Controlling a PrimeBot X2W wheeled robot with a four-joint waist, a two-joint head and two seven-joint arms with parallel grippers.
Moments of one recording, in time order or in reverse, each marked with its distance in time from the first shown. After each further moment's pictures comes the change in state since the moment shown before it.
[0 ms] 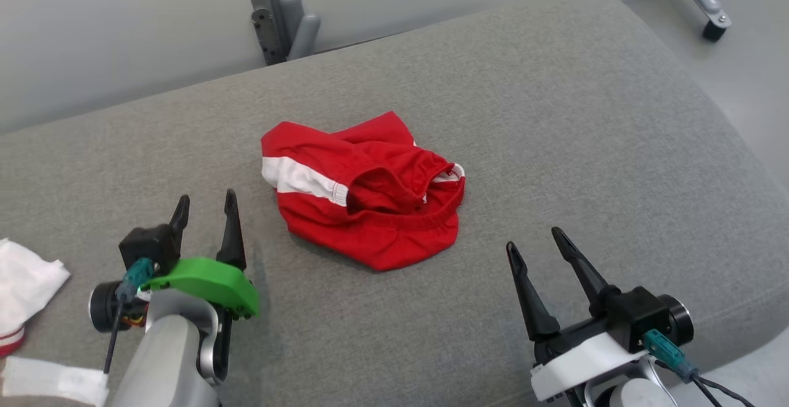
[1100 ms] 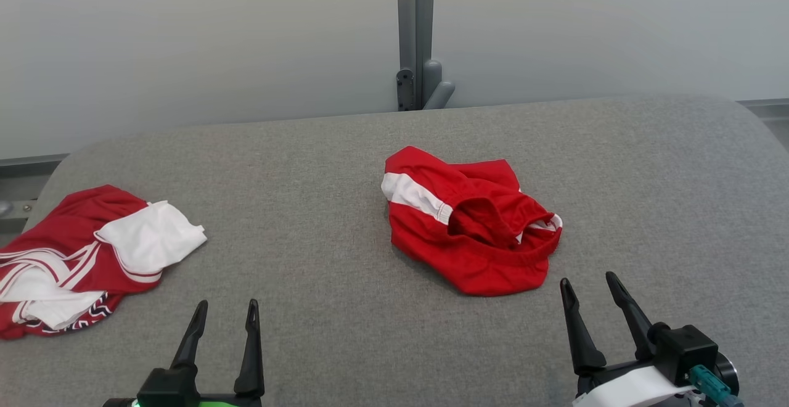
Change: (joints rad) left arm 0.528 -0.075 0.132 -0.500 0.236 -0.062 0.000; right arm 0.135 0.000 -0.134 0.004 0.049 0.000 0.000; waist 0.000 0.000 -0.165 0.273
